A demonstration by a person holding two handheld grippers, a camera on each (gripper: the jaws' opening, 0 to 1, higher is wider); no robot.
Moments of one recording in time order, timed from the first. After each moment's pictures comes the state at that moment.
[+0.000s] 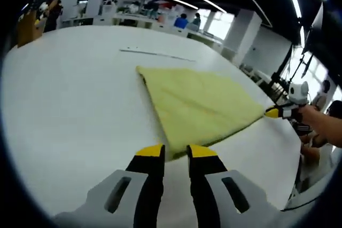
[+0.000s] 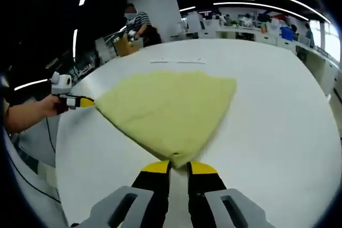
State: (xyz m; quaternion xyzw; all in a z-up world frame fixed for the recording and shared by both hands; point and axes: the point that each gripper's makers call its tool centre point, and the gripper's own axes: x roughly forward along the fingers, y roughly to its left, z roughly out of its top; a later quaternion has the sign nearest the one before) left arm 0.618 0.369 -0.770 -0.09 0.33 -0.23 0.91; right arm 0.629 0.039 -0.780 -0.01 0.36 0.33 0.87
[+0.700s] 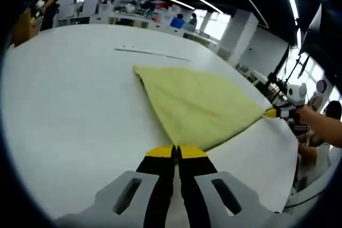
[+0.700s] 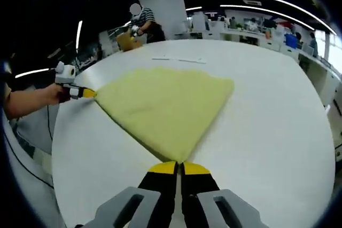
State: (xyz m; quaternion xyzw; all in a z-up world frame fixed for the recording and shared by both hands) left arm 0.617 0.366 -0.771 -0.10 0.33 -0.25 0.91; right arm 0.620 0.022 -0.780 -0.05 0.36 0.34 0.87
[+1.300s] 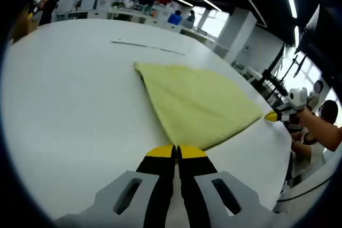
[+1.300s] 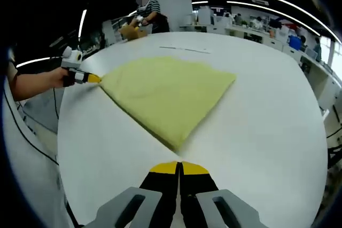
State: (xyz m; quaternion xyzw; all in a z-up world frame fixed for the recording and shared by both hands) left arm 0.582 0.354 -0.776 -0.11 0.35 -0.26 0.89; right arm 0.564 -0.011 -0.784 -0.08 0.38 0.34 0.86
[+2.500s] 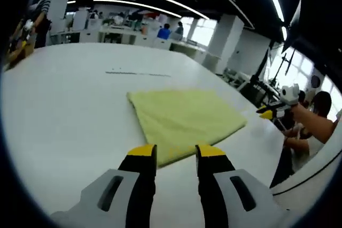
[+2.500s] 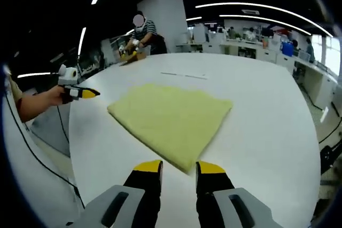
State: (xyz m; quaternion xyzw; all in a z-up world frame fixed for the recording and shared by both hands) left arm 0.565 0.356 -0.697 -0.07 0.28 -0.29 0.91; right arm 0.565 0.010 -0.722 -0.03 0.32 0.33 0.88
